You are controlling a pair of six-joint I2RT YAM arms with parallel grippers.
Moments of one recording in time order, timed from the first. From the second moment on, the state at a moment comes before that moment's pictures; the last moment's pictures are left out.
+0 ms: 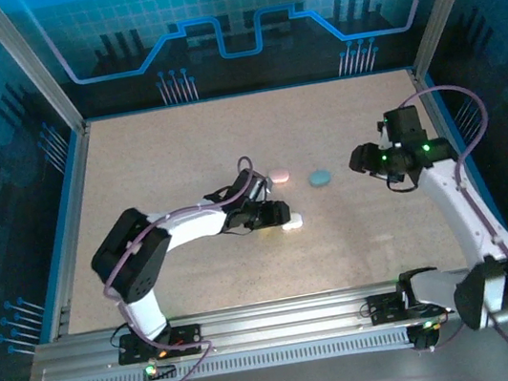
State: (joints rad) left arm -0.70 1.76 0.99 -0.19 0.23 -0.70; right arm 0.05 1.13 1.05 -0.86 -0.11 0.47
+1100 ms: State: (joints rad) left arm -0.07 1.44 0.26 0.87 -0.17 -0.06; right arm 0.05 1.49 0.41 0.60 -0.13 -0.10
